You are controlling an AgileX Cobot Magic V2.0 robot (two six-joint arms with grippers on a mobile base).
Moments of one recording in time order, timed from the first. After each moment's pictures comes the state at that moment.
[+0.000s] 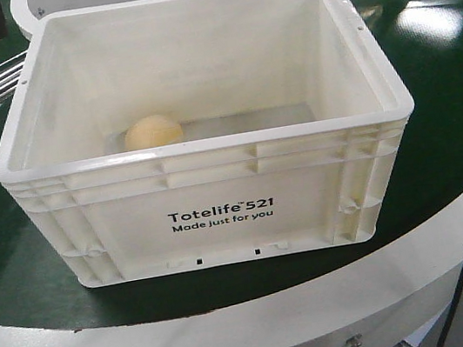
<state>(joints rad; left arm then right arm) -0.20 1.26 -1.16 0.21 0.38 -0.29 0.23 1.35 -1.36 -0.02 0.59 0.10</state>
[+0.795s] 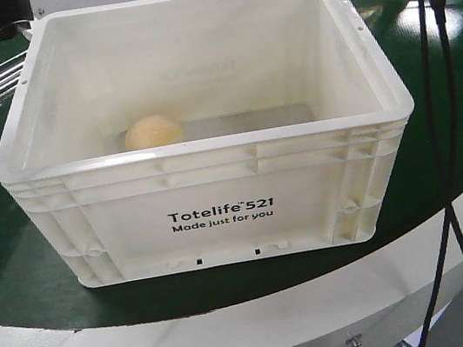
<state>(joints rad) -0.20 1.49 -1.43 0.15 0.67 -0.29 0.23 1.57 -1.62 0.00 0.84 0.10</state>
